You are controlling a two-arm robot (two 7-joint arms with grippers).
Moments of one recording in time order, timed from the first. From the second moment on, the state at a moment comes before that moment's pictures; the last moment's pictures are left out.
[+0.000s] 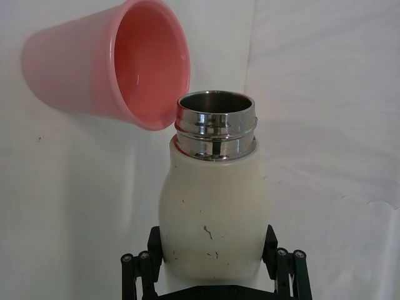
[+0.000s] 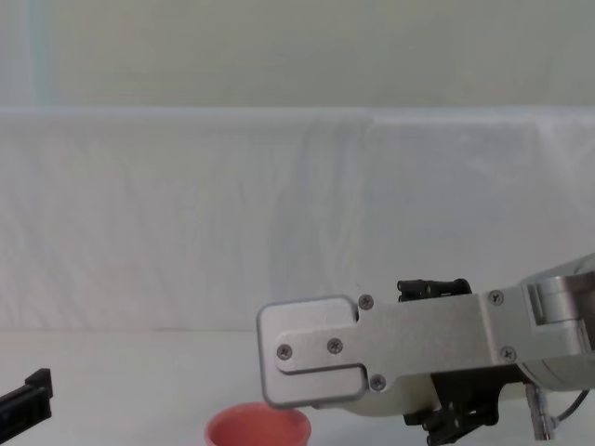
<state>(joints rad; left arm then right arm) 0.27 0.24 0.04 -1.85 -0.25 -0.02 -0.02 0.36 0.38 -0.70 -1.82 -1.12 0.40 0.71</state>
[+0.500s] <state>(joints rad) 0.27 0.24 0.04 -1.85 -0.25 -0.02 -0.02 0.37 0.37 -0.71 -1.82 -1.15 0.40 0.73</state>
